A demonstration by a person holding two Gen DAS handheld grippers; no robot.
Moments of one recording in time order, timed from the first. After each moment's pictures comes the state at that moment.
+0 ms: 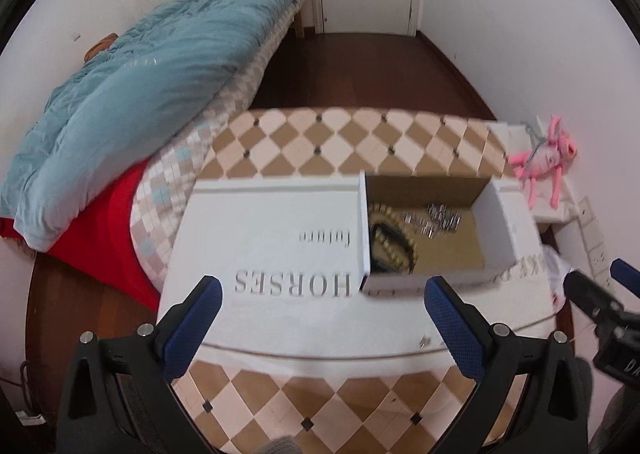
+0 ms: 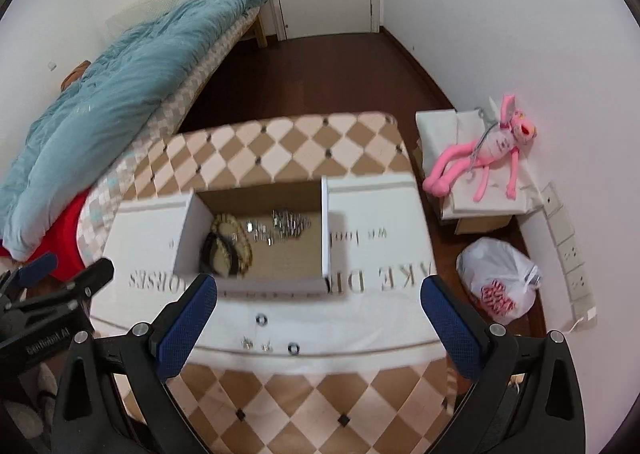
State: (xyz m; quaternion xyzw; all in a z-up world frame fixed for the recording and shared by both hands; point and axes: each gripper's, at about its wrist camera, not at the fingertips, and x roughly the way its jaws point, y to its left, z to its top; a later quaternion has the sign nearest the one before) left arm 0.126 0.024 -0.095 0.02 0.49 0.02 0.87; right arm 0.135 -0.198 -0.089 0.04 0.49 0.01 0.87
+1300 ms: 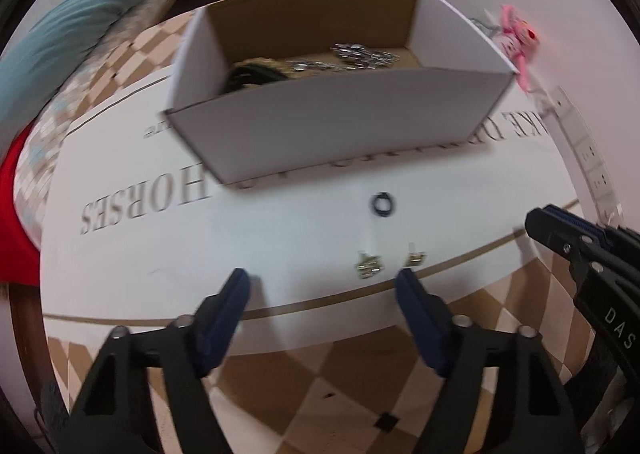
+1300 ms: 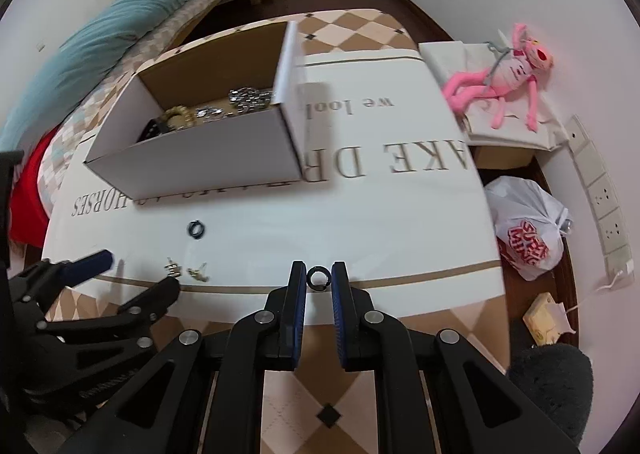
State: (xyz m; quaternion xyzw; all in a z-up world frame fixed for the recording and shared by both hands) left arm 0.114 -0.058 -0.235 0.07 0.57 -0.10 0.81; right arm 0.107 -0.219 -0.232 0.06 0.55 0.01 0.83
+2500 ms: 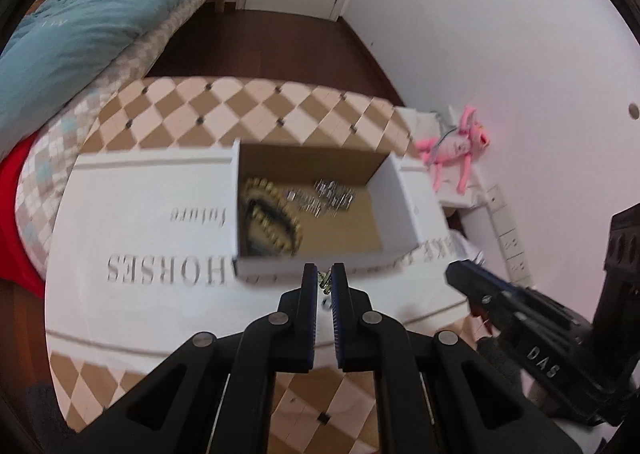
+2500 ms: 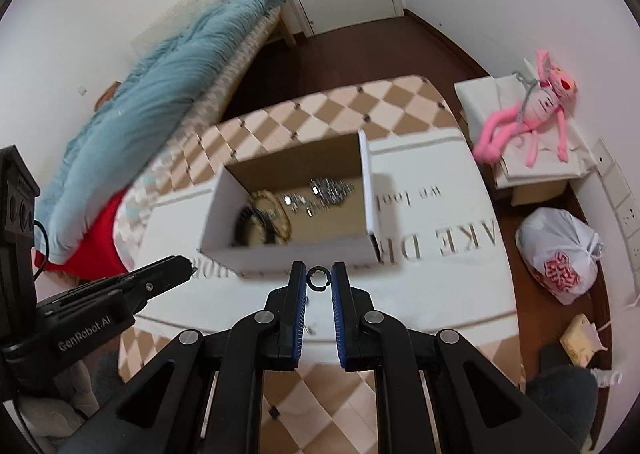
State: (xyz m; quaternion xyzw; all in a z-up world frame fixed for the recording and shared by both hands) left arm 0.148 -0.004 -0.114 -0.09 0.51 -0.16 0.84; right arm 0.124 -0.203 -0.137 0.14 0.48 0.08 0.86
